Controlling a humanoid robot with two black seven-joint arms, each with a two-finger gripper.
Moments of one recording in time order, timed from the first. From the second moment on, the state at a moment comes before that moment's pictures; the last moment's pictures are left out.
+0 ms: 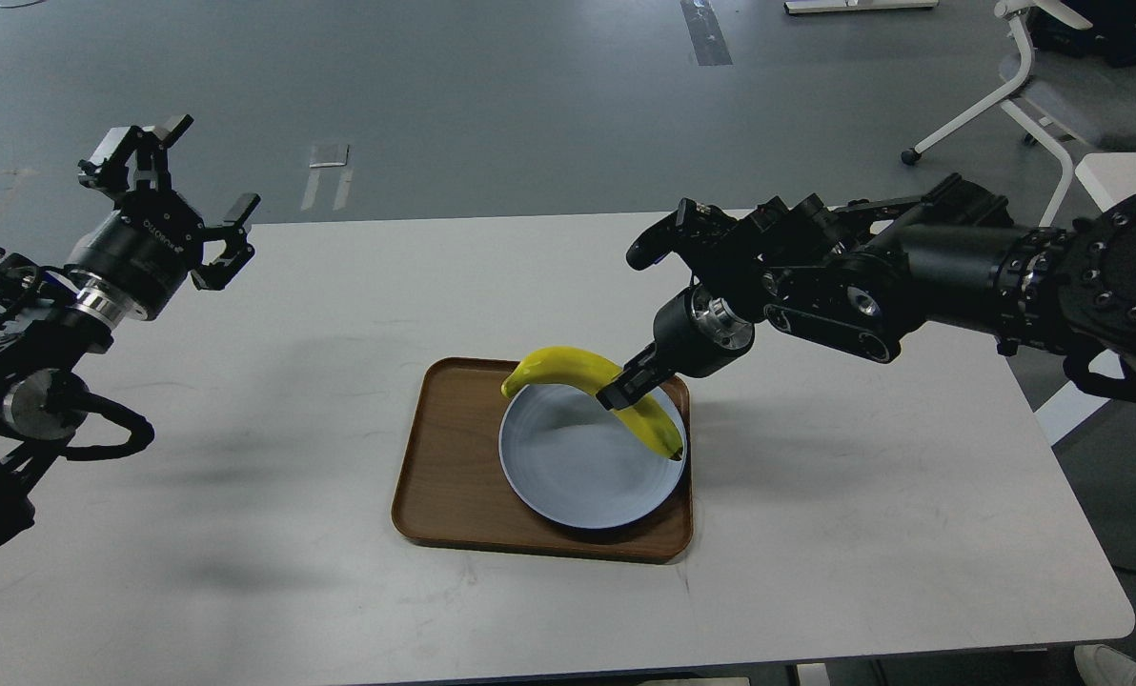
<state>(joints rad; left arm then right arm) -0.72 0.53 -0.60 -0.71 0.12 -0.49 -0.49 1.47 -0.06 -0.65 0.76 -1.10 0.49 0.49</state>
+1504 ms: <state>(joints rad) -0.72 0.52 -0.60 -0.71 0.12 -0.49 -0.49 1.30 -0.39 -0.28 0.73 -0.69 0.49 0.49</state>
